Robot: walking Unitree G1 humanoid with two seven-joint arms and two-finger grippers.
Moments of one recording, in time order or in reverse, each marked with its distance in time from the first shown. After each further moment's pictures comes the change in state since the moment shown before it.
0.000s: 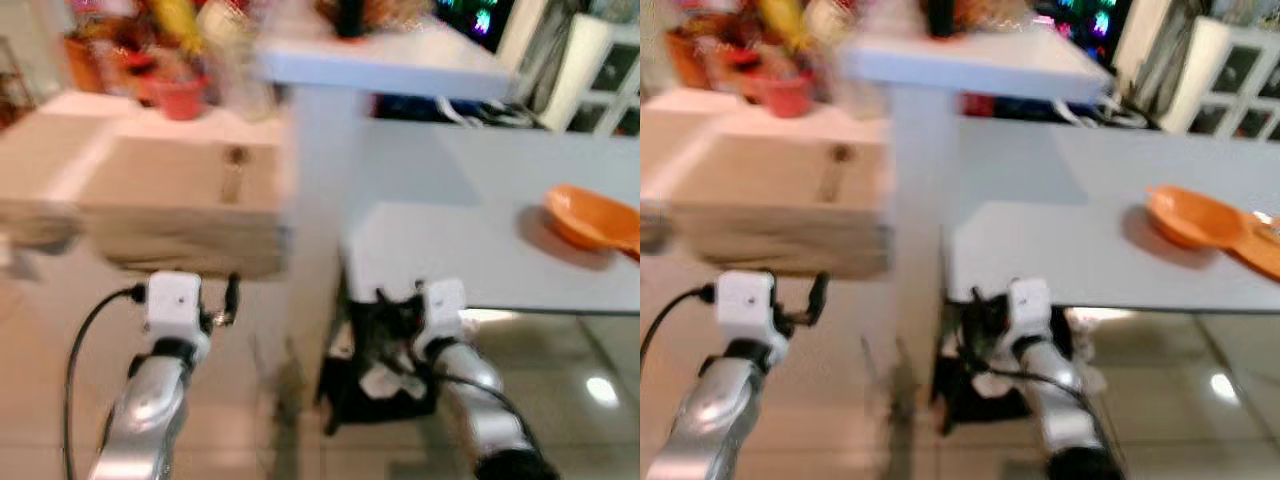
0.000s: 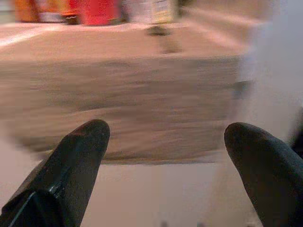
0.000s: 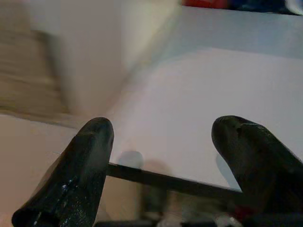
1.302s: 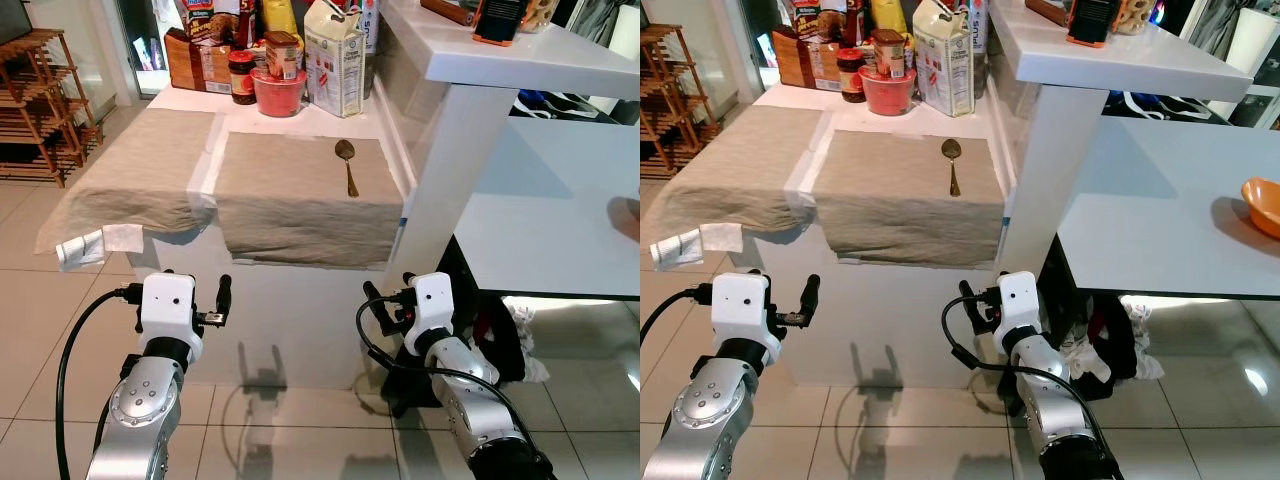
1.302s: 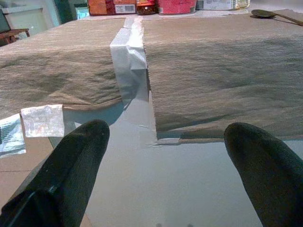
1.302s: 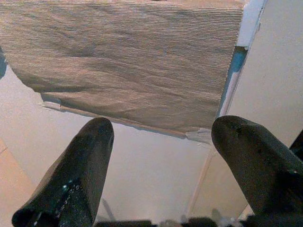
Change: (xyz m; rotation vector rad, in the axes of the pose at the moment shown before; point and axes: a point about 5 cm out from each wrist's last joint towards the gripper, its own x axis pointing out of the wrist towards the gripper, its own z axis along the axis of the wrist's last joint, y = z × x) left arm 0.003 0.001 0.001 0.037 -0.001 0.005; right arm 0.005 -0.006 0.006 -0.030 -0.009 -0.003
